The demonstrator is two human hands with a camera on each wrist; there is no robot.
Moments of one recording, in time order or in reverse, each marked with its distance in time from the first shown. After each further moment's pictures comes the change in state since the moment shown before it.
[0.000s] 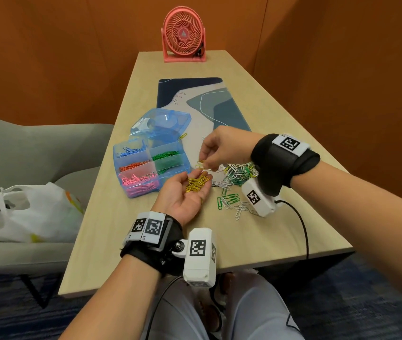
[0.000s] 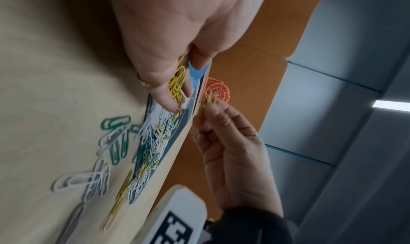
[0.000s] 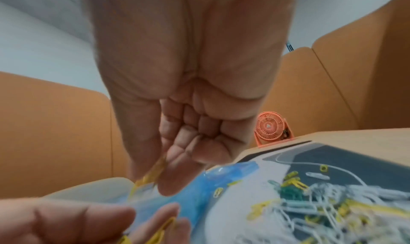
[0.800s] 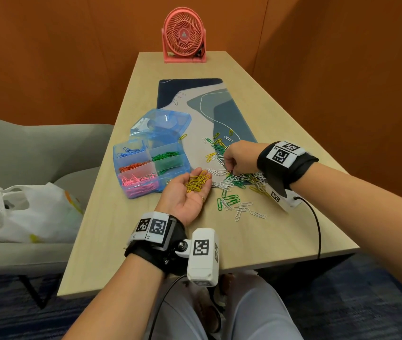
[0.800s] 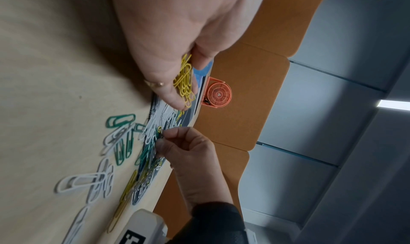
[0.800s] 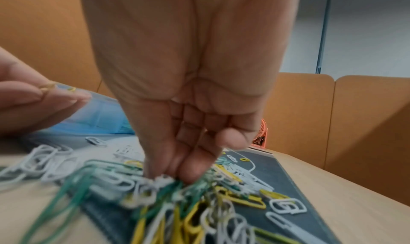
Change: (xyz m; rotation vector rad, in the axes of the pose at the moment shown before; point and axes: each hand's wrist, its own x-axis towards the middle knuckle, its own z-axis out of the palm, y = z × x) left_hand 0.002 -0.005 0.002 0.022 0.017 0.015; right_hand 0.005 0.040 0.006 -0.514 -0.094 0.153
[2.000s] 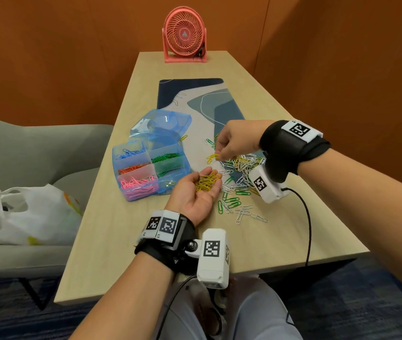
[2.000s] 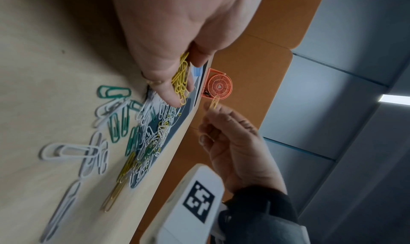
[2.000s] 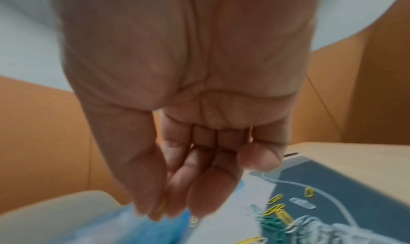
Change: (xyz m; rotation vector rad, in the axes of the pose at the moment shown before) left_hand 0.005 -0.007 0.013 0.037 -0.008 -0.067; right_hand -0.004 -0.007 -0.044 0.270 0.018 -0.045
